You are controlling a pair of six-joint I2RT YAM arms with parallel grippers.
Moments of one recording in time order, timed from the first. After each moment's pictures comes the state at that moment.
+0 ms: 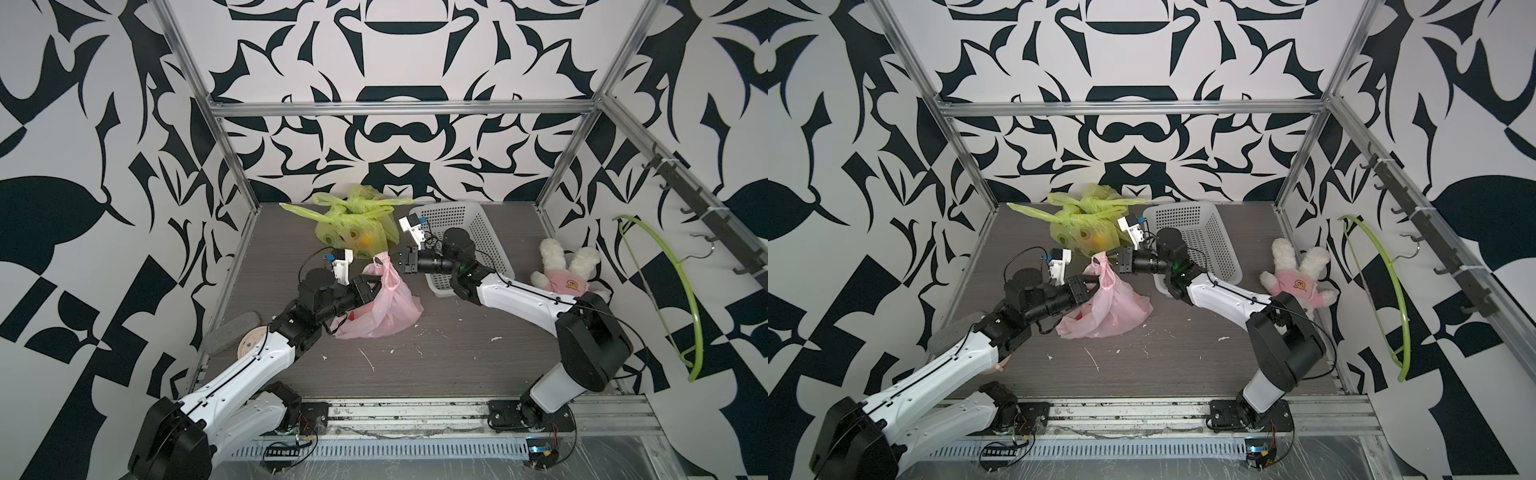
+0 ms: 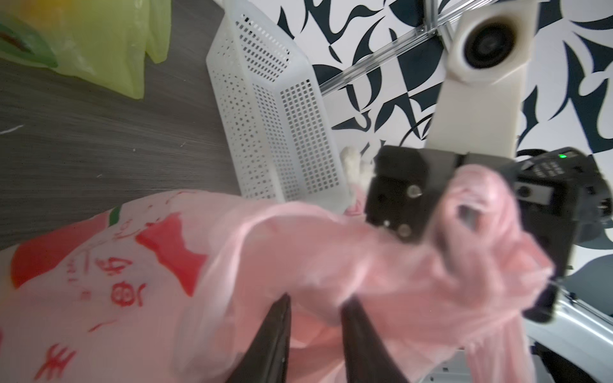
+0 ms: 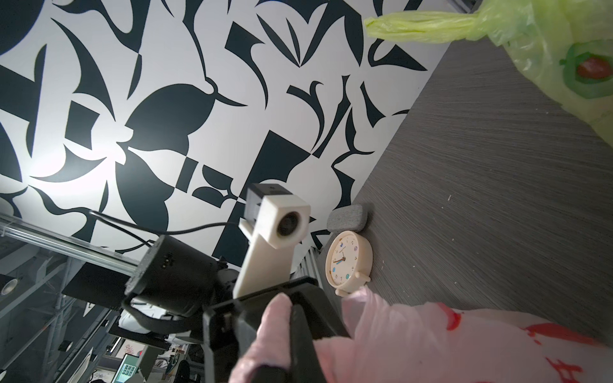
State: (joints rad) left arm -0.58 0.99 0.56 0.14 0.36 -0.97; right arm 0.64 1.62 1.03 0.58 -0.85 1.04
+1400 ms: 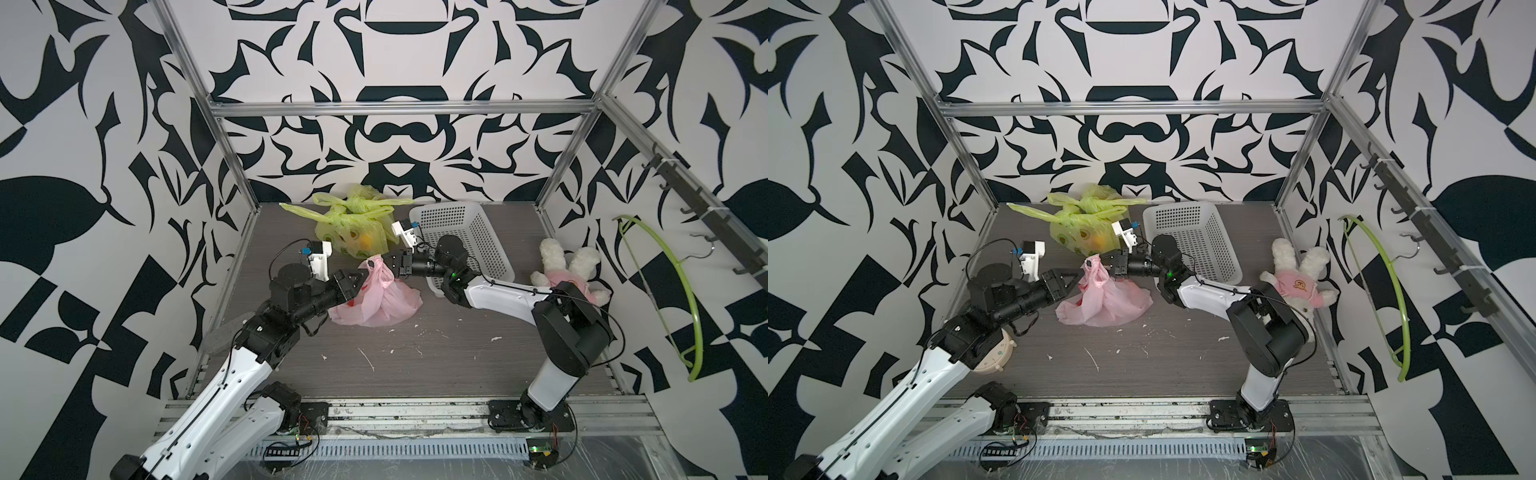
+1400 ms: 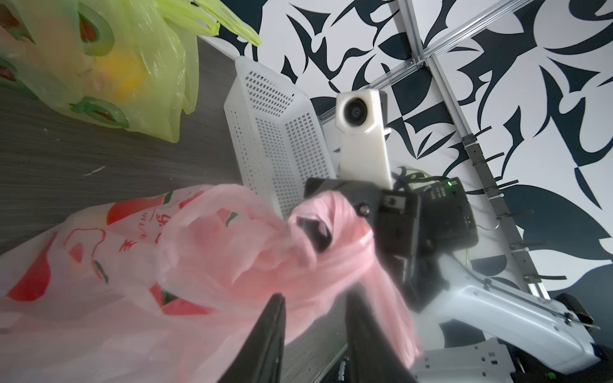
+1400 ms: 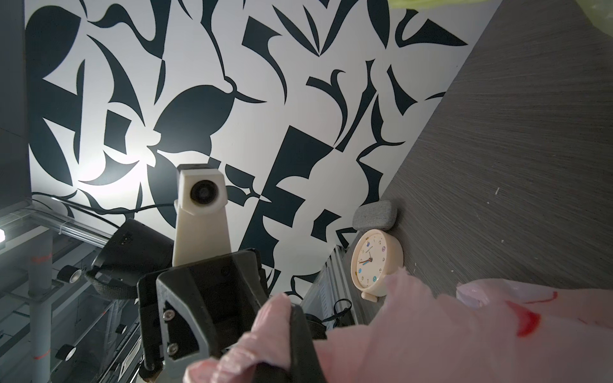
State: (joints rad) left arm -0.52 0.83 0.76 -0.22 0.36 -0.90; right arm 0.66 1.72 1.00 0.81 -0.89 1.19
